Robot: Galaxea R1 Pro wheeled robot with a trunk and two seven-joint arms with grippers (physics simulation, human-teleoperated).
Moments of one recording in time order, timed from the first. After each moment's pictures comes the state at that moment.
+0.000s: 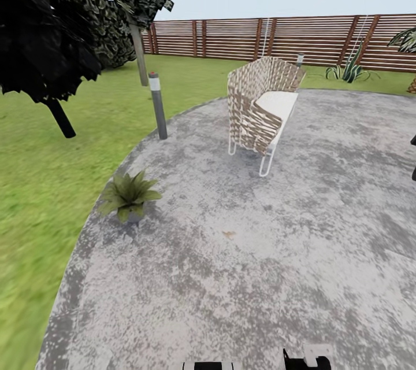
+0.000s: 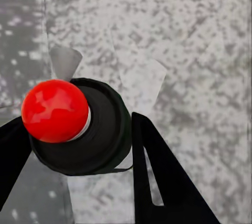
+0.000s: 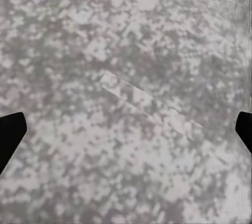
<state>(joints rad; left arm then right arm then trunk) -0.27 0.18 0.73 -0.09 -0.46 -0.54 -0.15 -0.42 -0.07 0.07 -0.03 -0.02 -0.49 -0.09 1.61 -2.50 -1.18</state>
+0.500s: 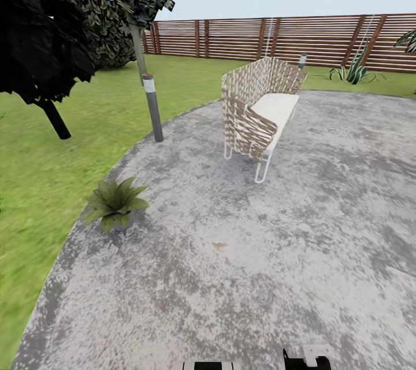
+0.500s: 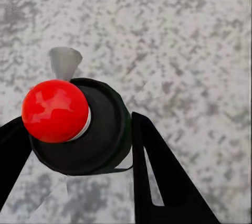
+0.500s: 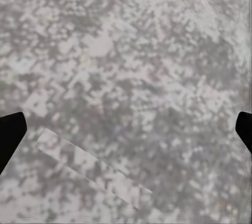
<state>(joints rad) -0.27 0.18 0.73 -0.09 -0.46 -0.54 -0.15 -0.42 -0.07 0.08 -0.03 -0.02 -0.49 -0.09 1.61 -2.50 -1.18</state>
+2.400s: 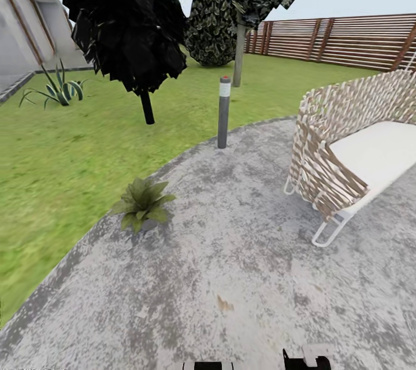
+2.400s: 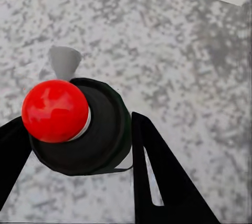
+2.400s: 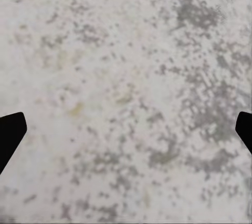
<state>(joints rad) -0.27 0.17 0.73 -0.09 -0.46 -0.55 -0.15 -0.42 -0.07 0.08 -0.03 -0.02 -0.49 -0.09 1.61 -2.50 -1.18</state>
